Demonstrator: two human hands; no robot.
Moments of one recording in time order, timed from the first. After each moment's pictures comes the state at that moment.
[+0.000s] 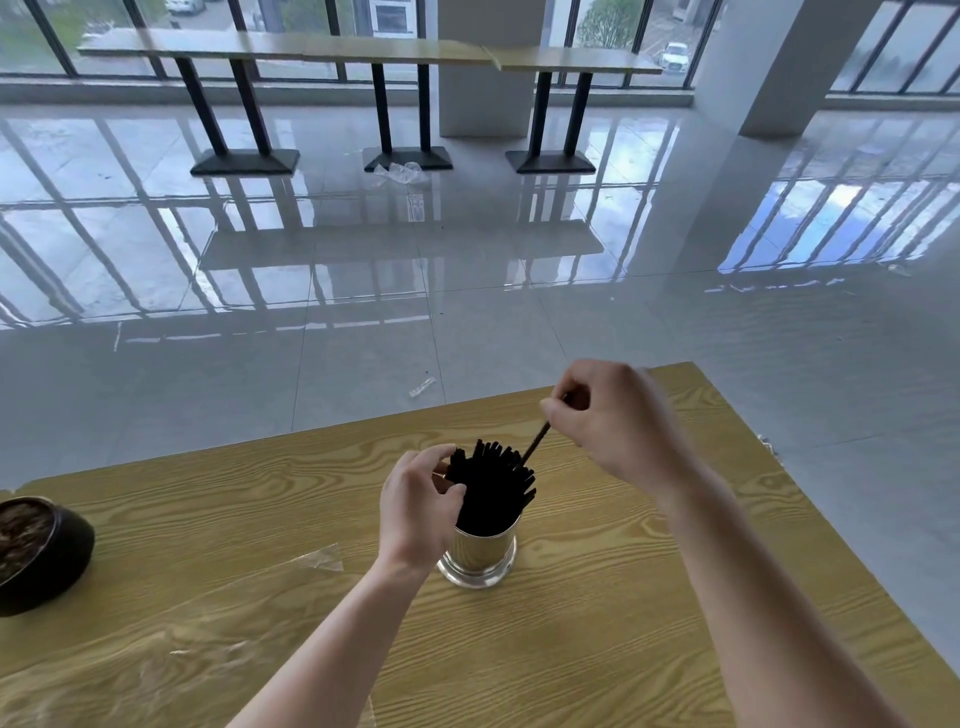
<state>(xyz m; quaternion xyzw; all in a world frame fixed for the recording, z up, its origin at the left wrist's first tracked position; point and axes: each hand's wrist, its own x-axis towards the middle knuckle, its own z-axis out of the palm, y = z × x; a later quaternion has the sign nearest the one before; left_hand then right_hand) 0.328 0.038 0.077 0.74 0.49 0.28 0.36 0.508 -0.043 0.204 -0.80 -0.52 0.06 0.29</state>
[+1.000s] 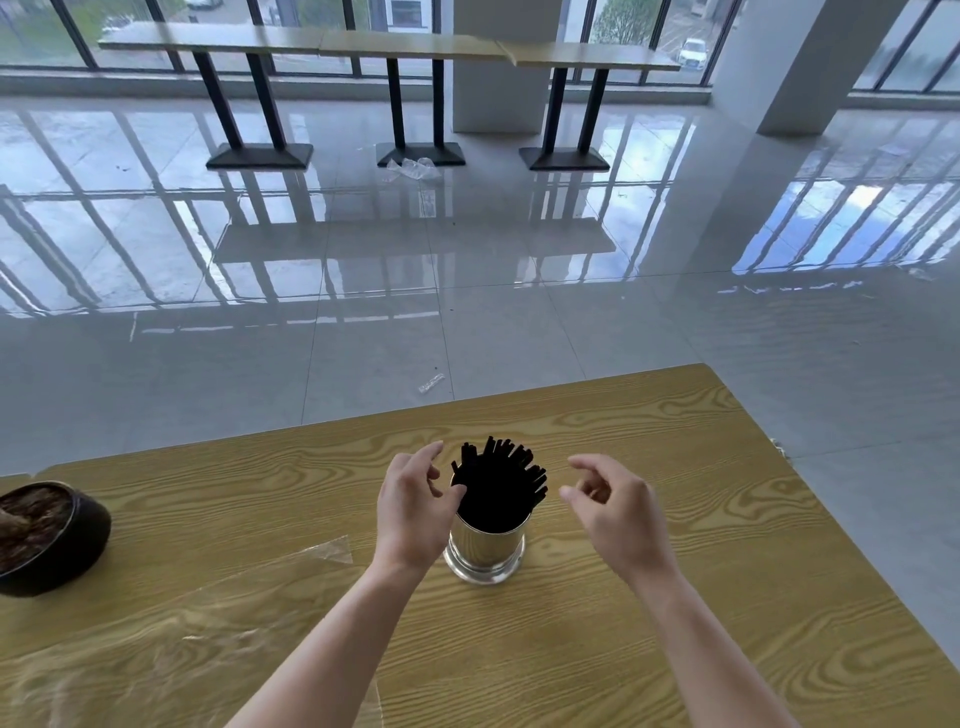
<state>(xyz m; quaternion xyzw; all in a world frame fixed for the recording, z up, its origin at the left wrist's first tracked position) 0.314 0.042 0.070 0.73 0.51 0.27 0.37 0.499 -0.085 0.086 -0.81 -0.41 0.17 0.39</state>
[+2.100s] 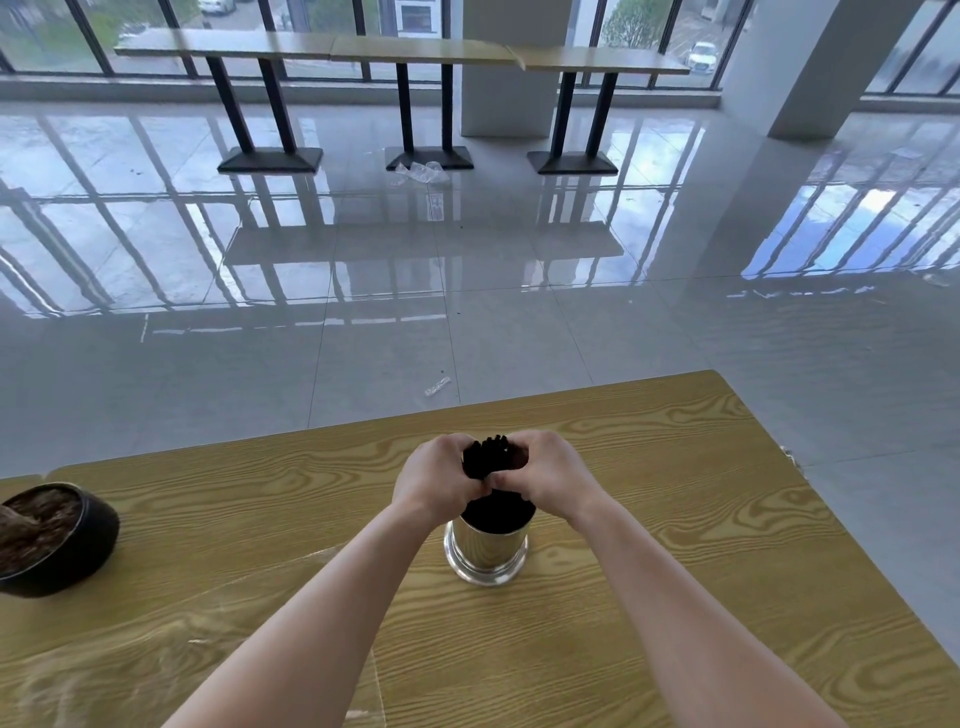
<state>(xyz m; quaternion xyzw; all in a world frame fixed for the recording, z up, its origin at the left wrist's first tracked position) 0.340 0.081 0.088 0.79 0.47 0.09 0.39 0.490 0.004 0.089 -0.76 -0.49 0.32 0.28</state>
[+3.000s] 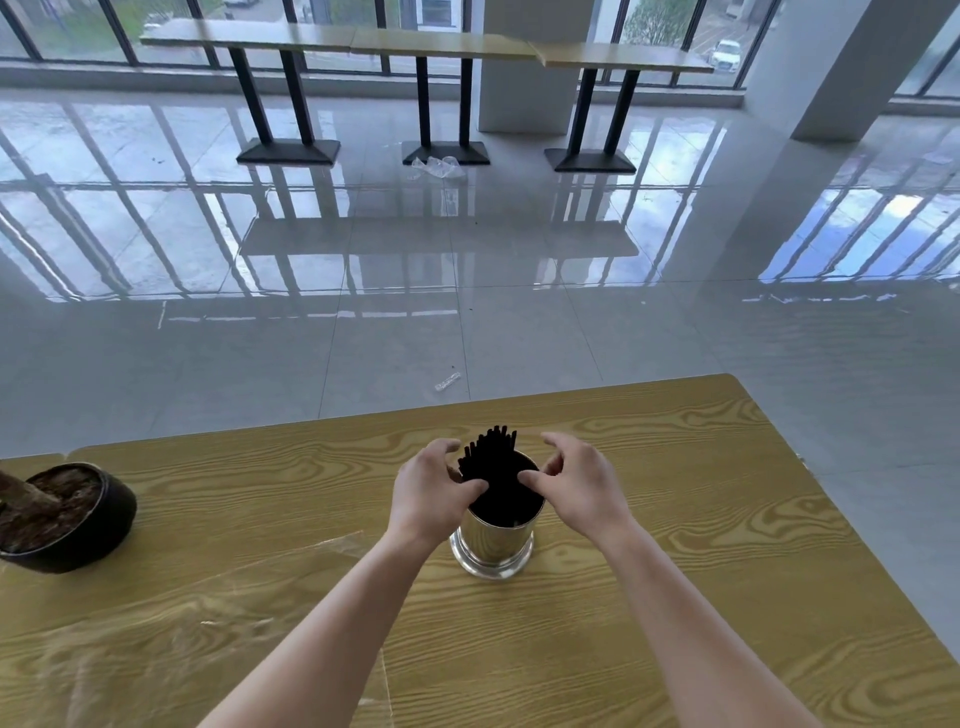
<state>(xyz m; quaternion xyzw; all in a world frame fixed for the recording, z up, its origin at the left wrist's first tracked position) 0.316 0.062 0.080 0.71 0.54 0.18 0.42 0.492 -0.013 0.074 -0.82 -0.45 0.23 0.28</state>
